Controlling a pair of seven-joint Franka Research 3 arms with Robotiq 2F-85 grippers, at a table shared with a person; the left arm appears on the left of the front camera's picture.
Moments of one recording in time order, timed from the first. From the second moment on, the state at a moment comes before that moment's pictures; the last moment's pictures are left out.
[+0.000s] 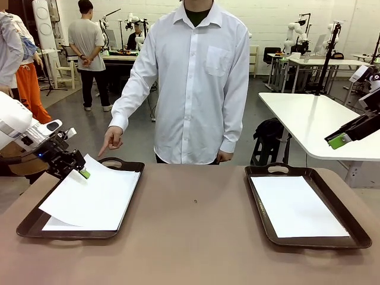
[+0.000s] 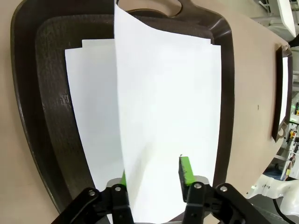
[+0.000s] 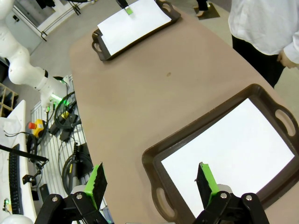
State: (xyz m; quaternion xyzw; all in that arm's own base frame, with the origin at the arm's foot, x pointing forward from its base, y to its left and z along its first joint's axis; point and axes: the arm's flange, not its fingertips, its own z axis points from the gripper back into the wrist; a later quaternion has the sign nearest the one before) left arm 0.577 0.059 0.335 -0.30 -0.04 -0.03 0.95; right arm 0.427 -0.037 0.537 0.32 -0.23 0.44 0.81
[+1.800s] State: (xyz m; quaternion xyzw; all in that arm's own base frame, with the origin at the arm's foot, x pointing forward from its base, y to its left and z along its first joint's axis) left arm 0.578 0.055 0.364 -0.27 -0.07 -0.04 0.96; right arm 0.427 -0.037 0.537 0.32 -0.23 0.44 0.81
